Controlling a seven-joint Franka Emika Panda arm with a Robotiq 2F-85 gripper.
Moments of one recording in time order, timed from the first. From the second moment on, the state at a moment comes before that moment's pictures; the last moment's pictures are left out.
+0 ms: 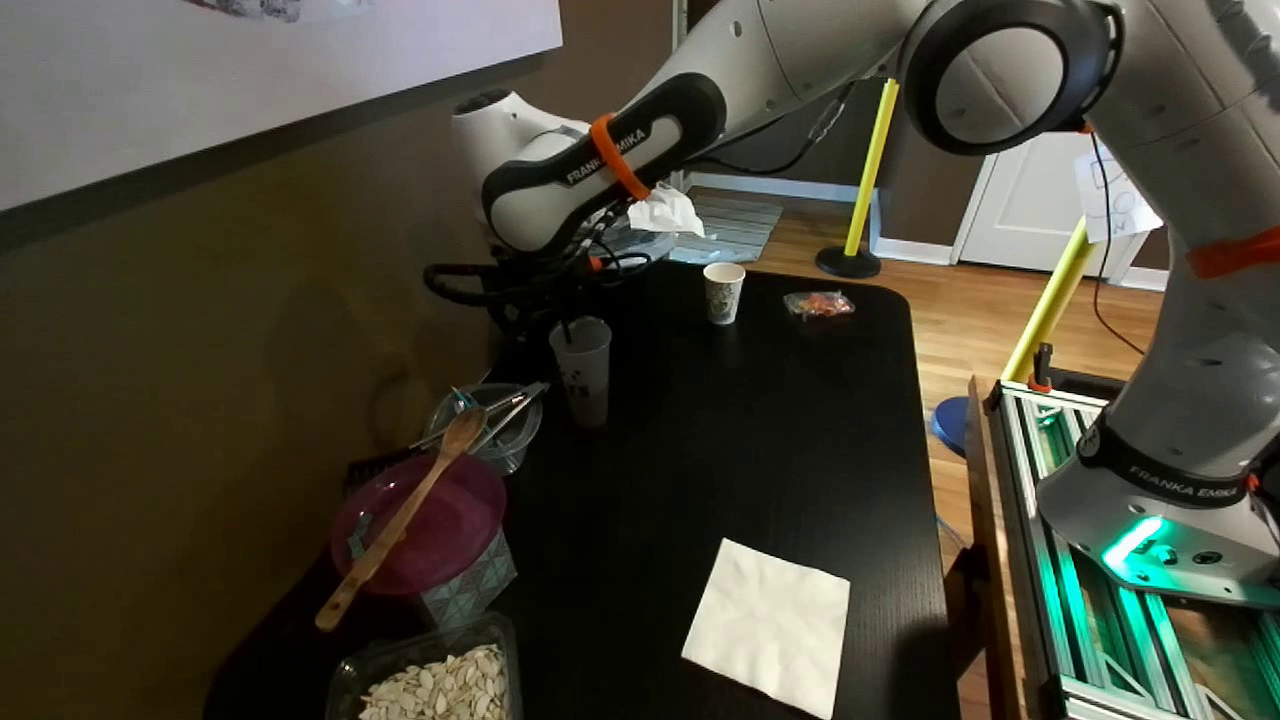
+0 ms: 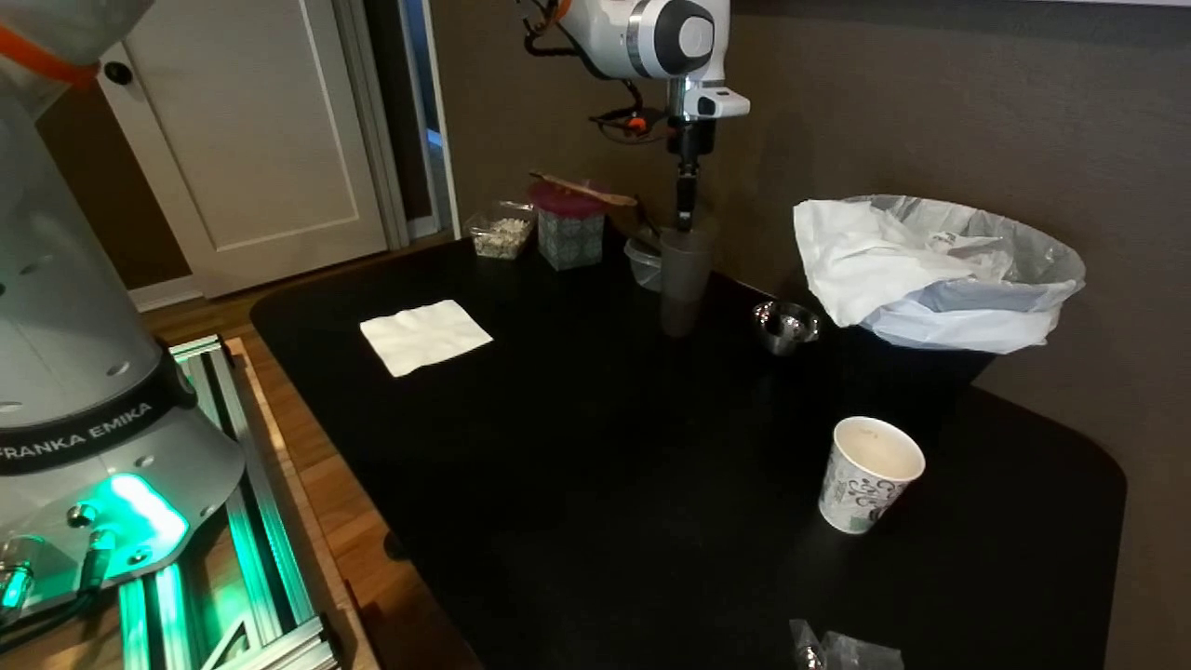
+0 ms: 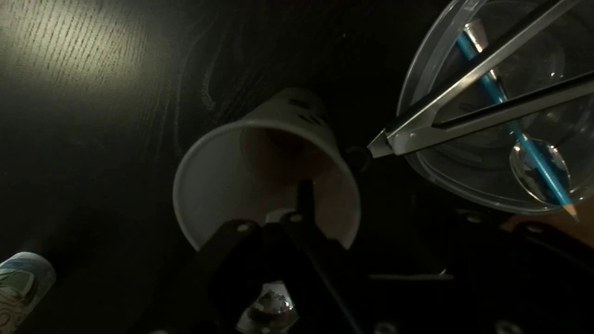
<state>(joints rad) 0.13 0.84 -0.10 -1.25 -0.07 2.06 0.96</state>
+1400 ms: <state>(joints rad) 0.13 0.96 -0.12 -1.05 -0.07 1.94 0.97</state>
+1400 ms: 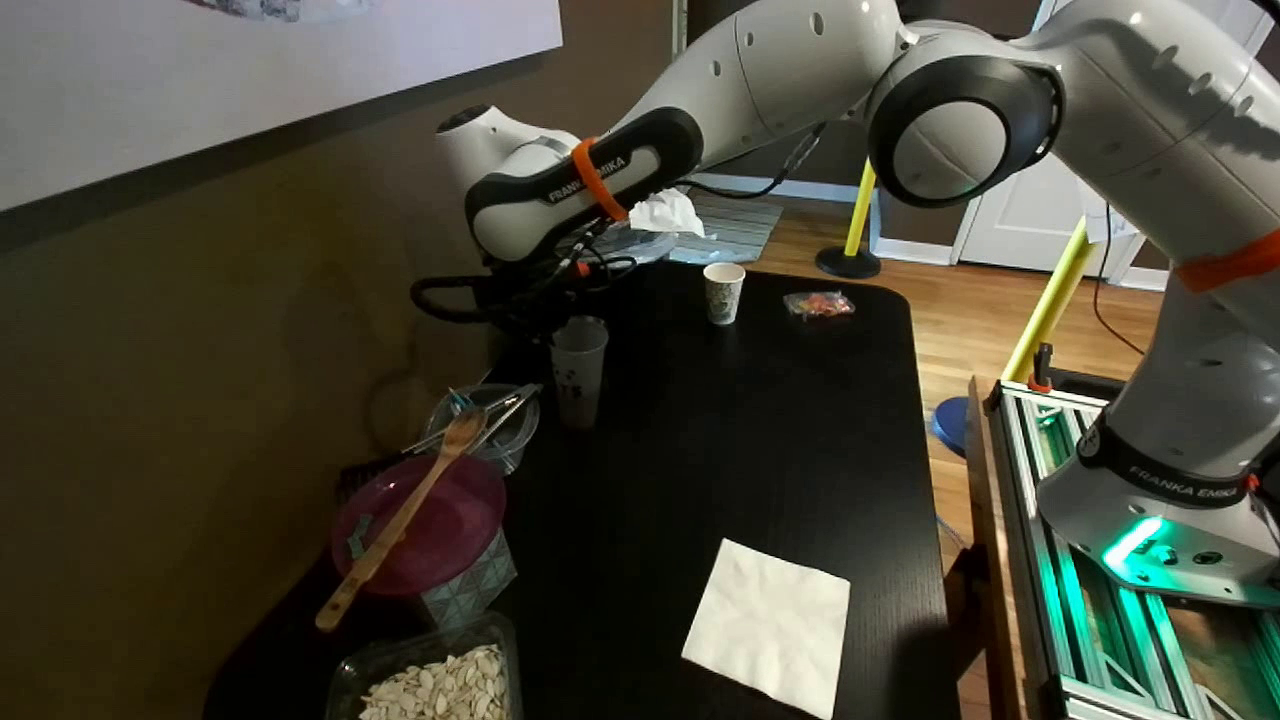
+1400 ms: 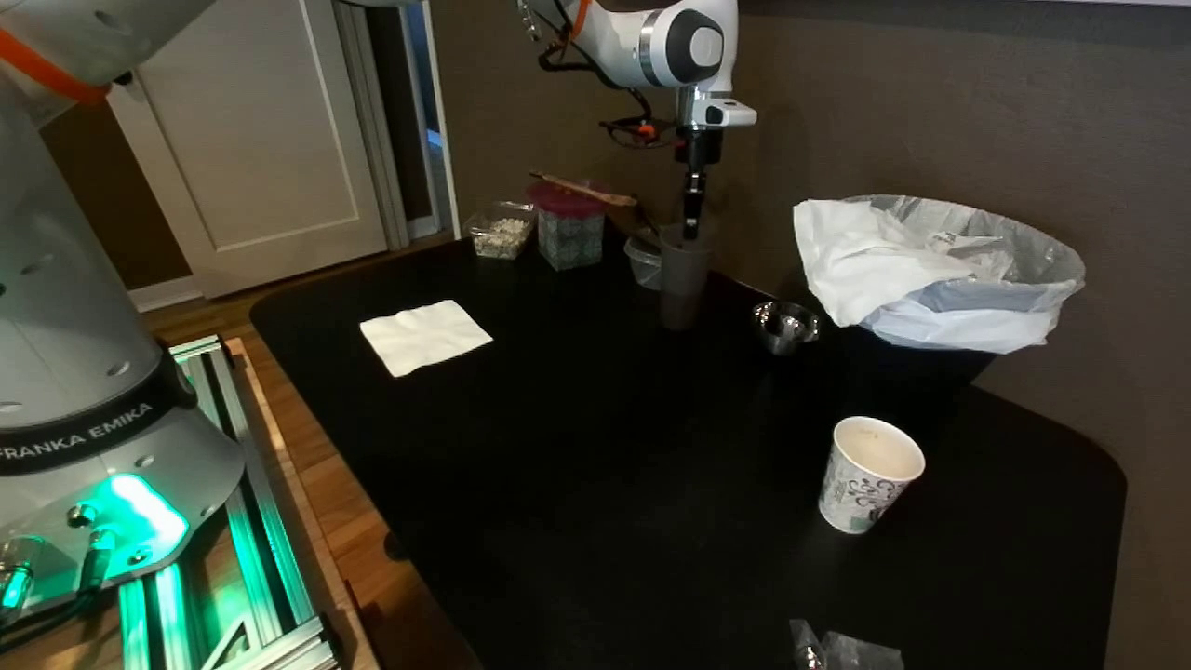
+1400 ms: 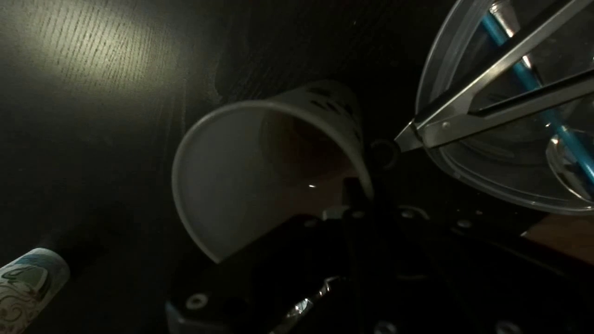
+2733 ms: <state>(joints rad) 0.22 0.71 -0.15 -1.41 -0.19 2.08 1.18</state>
